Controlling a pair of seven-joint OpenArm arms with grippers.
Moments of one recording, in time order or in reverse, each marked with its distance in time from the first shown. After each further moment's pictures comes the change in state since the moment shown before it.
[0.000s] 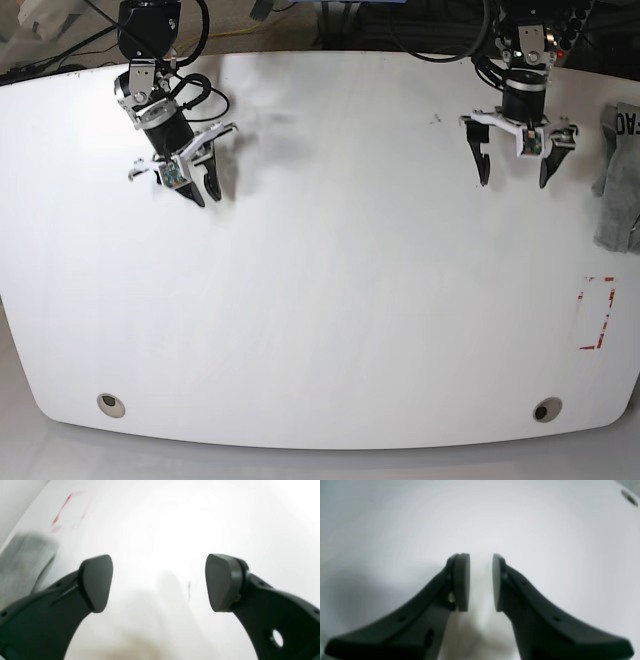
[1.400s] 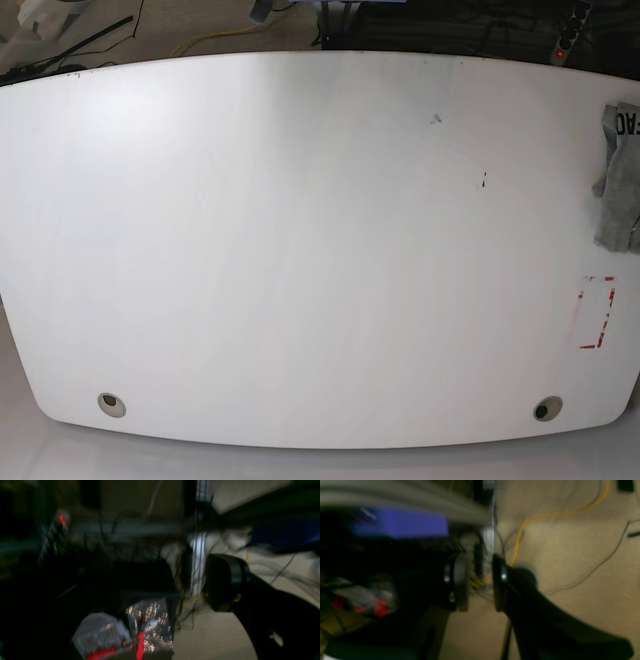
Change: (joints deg) left arm 27.0 -0.7 5.4 -26.4 -8.0 0.4 -3.9; right arm -33.9 -2.5 -0.3 -20.3 11.4 1.9 0.7
